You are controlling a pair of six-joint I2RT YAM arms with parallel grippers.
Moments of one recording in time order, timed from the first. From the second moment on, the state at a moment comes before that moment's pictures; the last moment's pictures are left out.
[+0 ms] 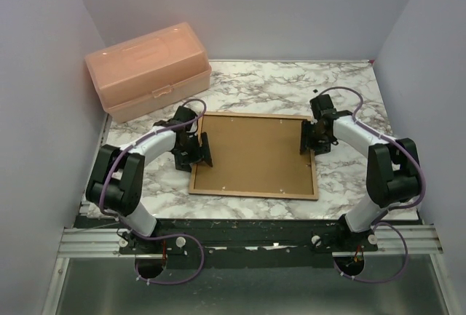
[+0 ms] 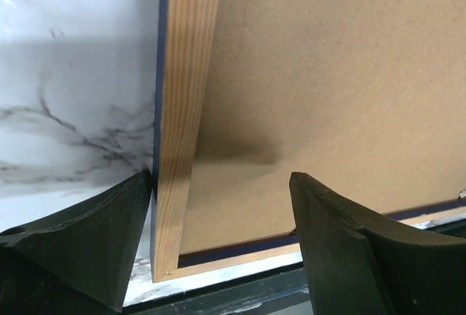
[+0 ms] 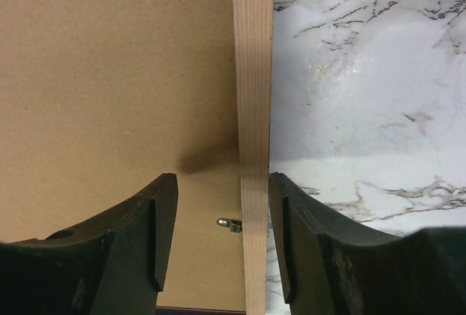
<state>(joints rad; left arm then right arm) -0.33 1.63 0.96 -0.62 0.24 -0.55 0.22 1.65 1.03 -0.62 0.02 0.31</state>
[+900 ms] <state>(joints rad) -0.33 1.61 1.12 -0.71 0.13 -0.58 0.21 1.61 1.00 -0.61 0.01 0.32</state>
